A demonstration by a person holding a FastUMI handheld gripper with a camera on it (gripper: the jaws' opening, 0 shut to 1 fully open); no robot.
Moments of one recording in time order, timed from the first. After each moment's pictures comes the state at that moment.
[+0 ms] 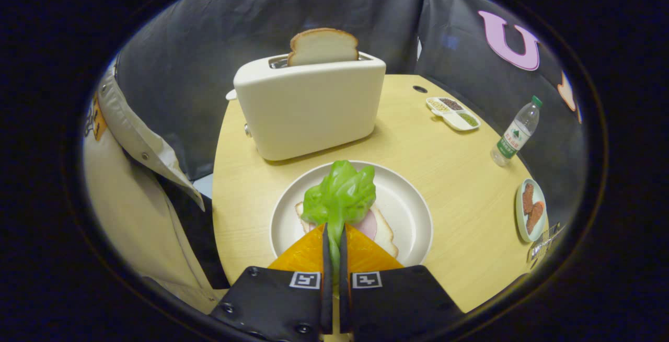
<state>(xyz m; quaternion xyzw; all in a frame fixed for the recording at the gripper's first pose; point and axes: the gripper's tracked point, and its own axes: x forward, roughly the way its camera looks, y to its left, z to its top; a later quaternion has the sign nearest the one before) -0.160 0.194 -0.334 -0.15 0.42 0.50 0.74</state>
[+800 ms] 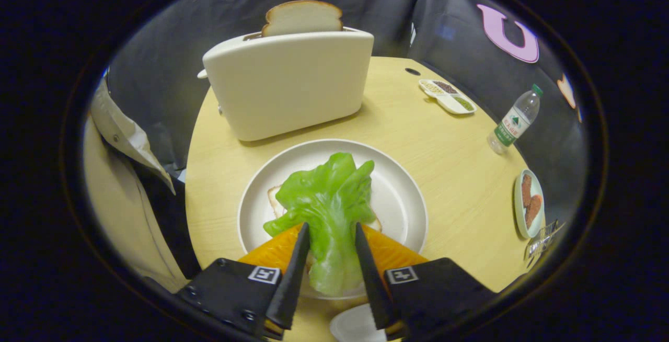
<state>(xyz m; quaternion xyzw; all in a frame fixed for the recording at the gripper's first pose) -0.147 0.181 -0.363 -0.18 0.45 0.48 0.73</state>
